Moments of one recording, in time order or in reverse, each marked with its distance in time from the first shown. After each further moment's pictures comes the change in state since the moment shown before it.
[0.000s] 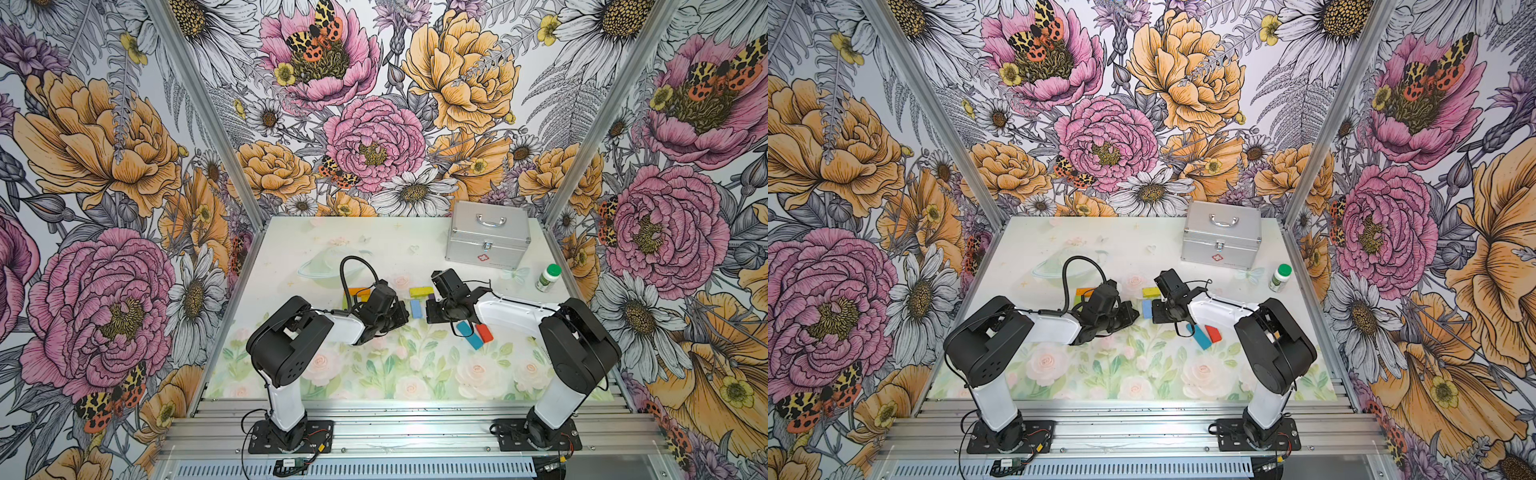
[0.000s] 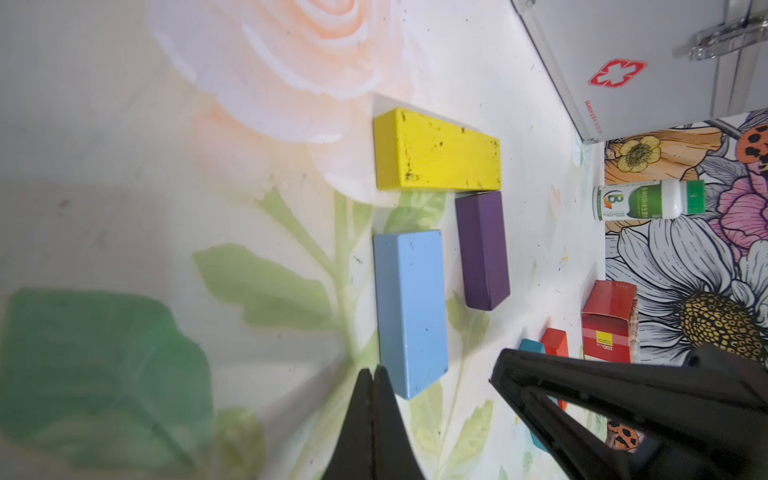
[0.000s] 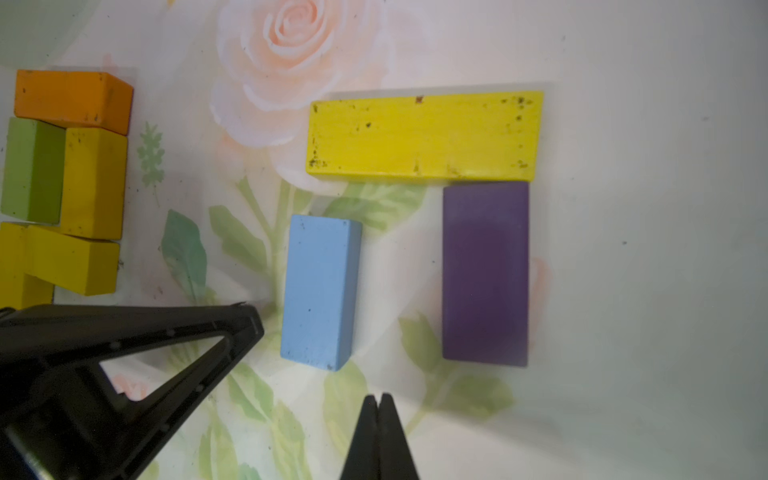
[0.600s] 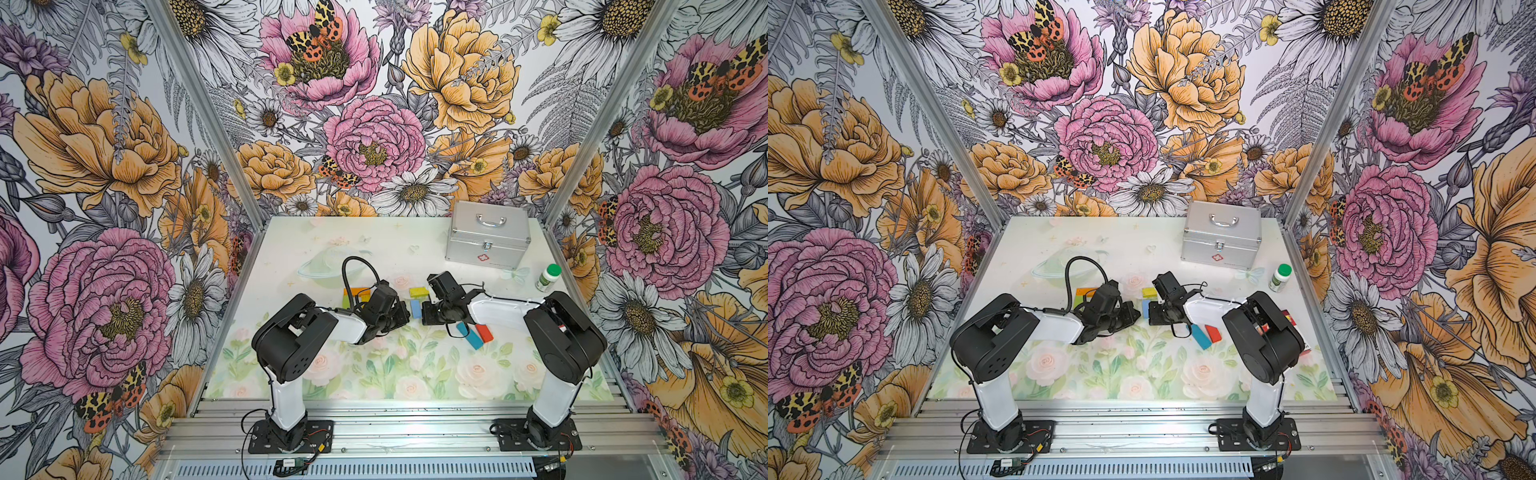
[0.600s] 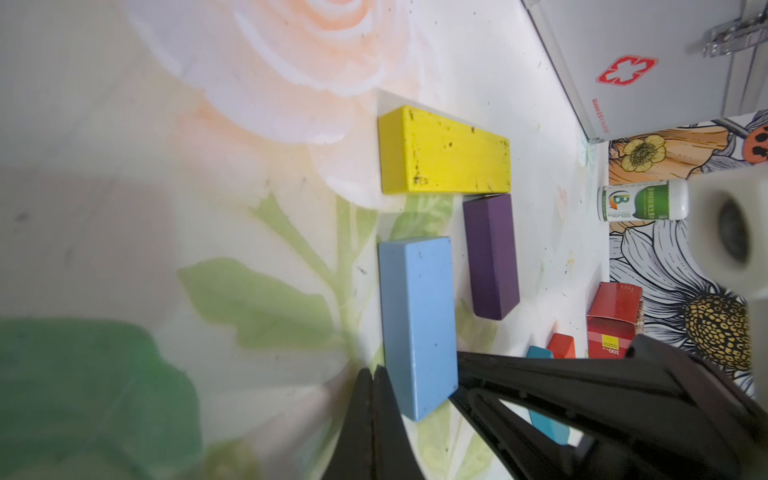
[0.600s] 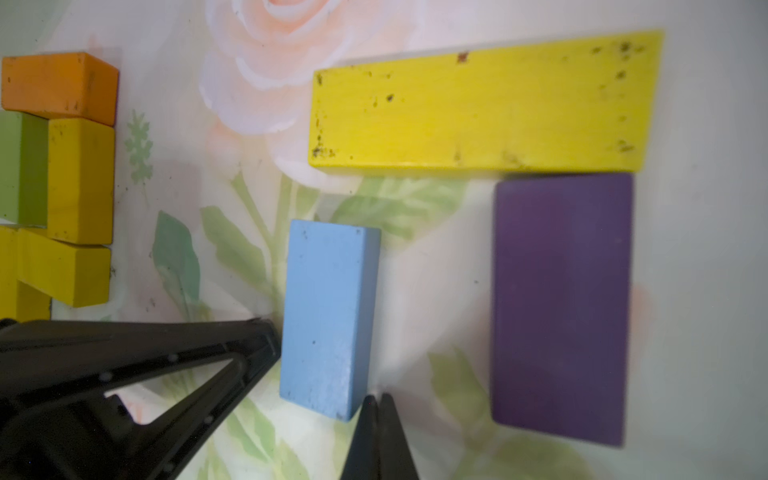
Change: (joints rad) left arm -0.003 0.028 0.006 0.027 0.009 0.000; right arm 0.000 0.089 0.000 0.083 -0.063 0.027
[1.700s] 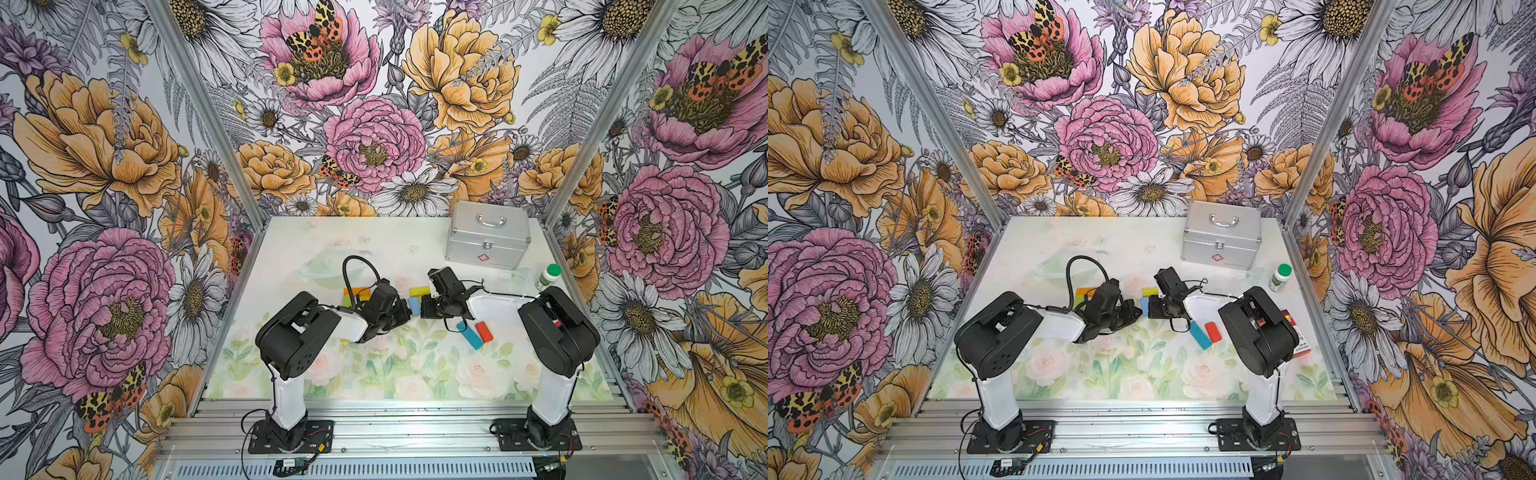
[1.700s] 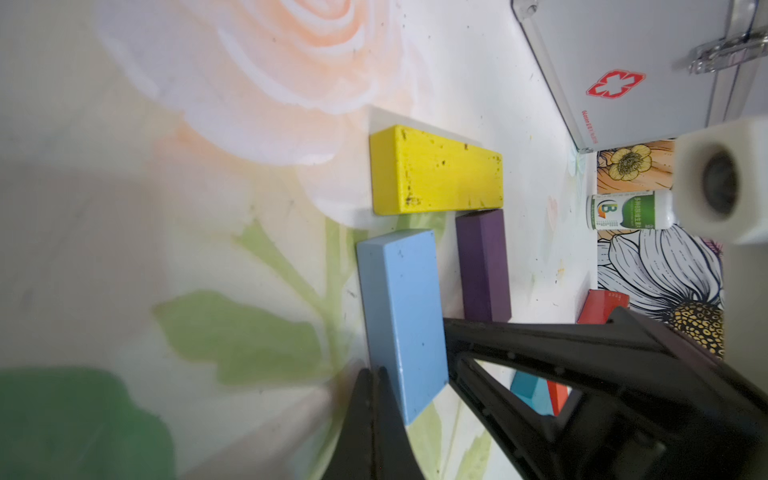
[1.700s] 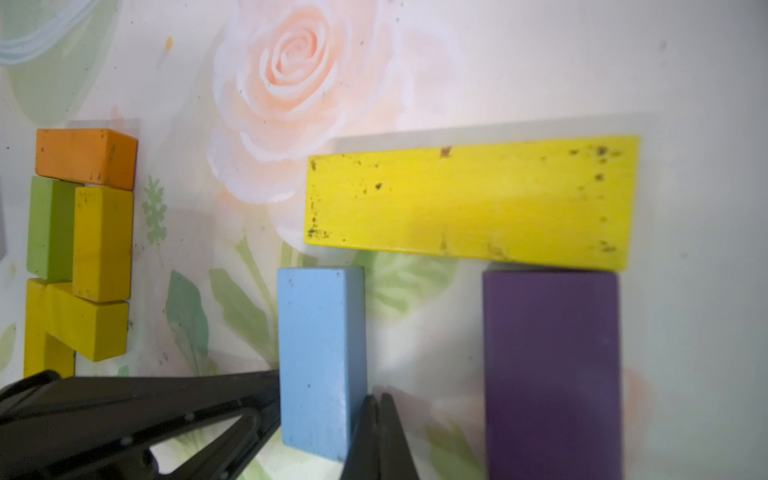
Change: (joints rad) left arm 0.006 0.026 0.018 0.024 0.013 -0.019; right arm -0.032 0.052 0.035 0.060 -0.026 0.018
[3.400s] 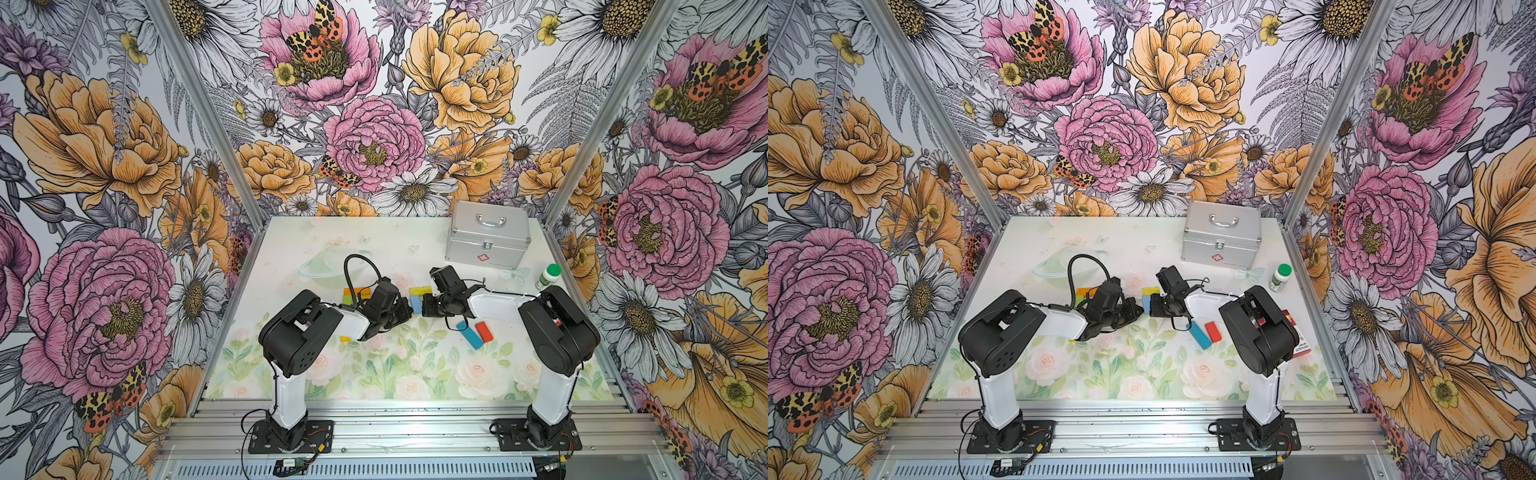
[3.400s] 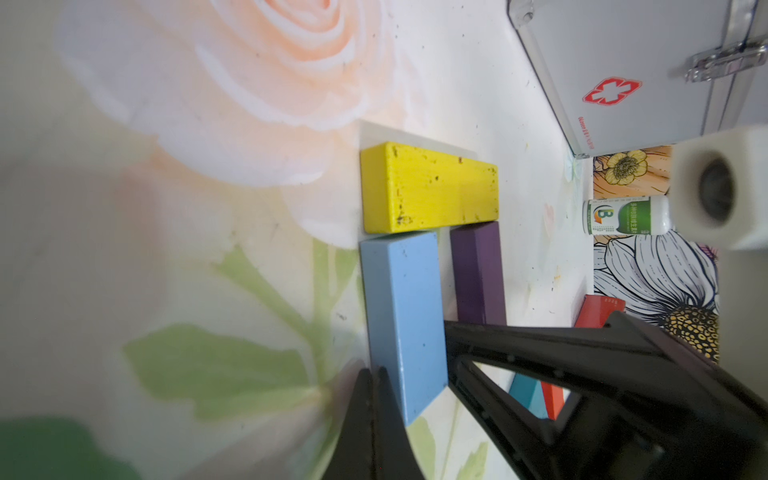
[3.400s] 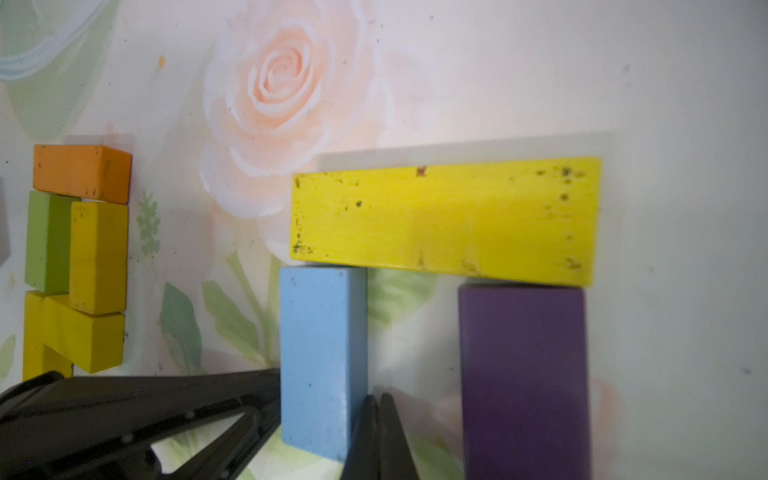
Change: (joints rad) left arm 0.005 0.024 0.029 0.001 0.004 -0.004; right arm -0.016 0.004 0.004 0.002 -0.001 0.000
